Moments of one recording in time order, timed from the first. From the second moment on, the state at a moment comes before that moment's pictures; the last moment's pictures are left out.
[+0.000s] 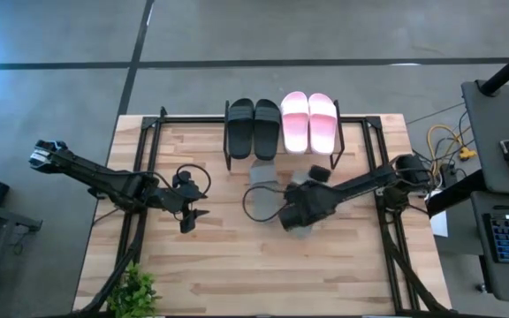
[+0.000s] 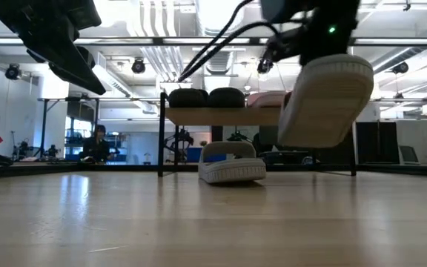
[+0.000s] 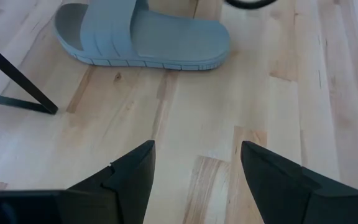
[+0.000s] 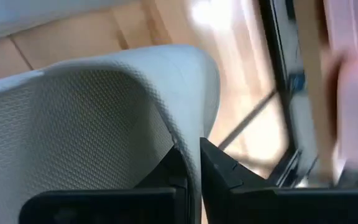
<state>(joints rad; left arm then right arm) -0.31 0.91 0.63 -0.48 -0.33 -0.43 0.26 1.83 1.38 -1.35 0.66 0.71</state>
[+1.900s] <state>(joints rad) -0.31 0.91 0.63 -0.48 -0.33 -0.44 0.32 1.97 1.66 -1.31 0.01 1.43</state>
